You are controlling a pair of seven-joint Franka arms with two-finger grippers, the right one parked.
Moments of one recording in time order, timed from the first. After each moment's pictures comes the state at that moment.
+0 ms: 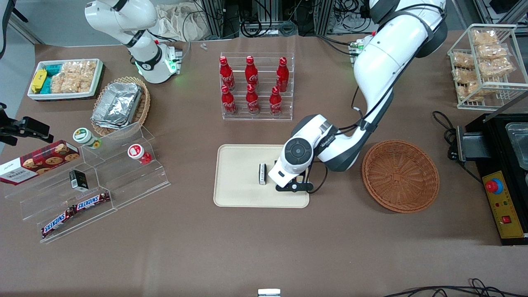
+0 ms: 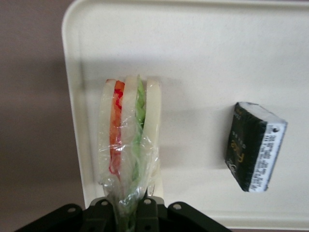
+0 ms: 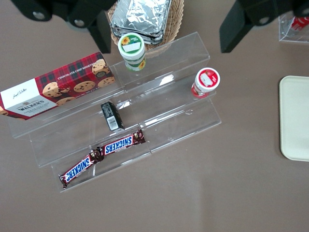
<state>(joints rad) -0.30 0.85 -0.47 -1.38 0.26 2.00 -0.78</state>
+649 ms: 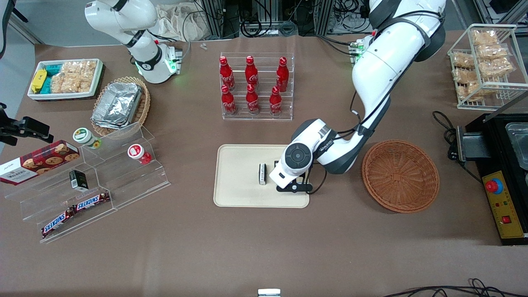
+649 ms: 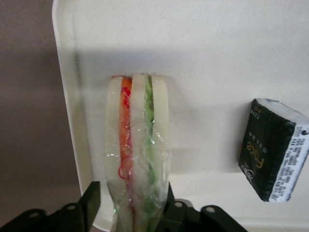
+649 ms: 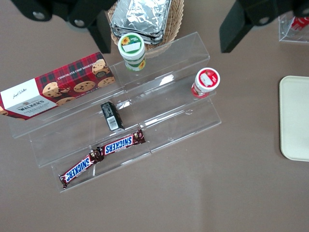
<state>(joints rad) -0.29 0.86 -0.47 -1.38 0.26 1.99 -0.77</state>
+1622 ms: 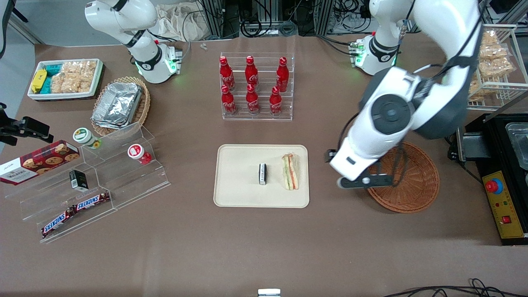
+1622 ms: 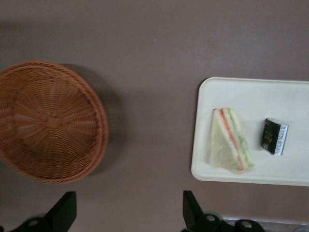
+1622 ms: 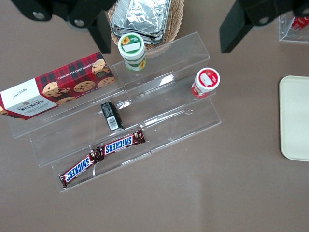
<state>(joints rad) -0.02 0.41 -0.47 -1.36 0.20 1.65 -0.49</state>
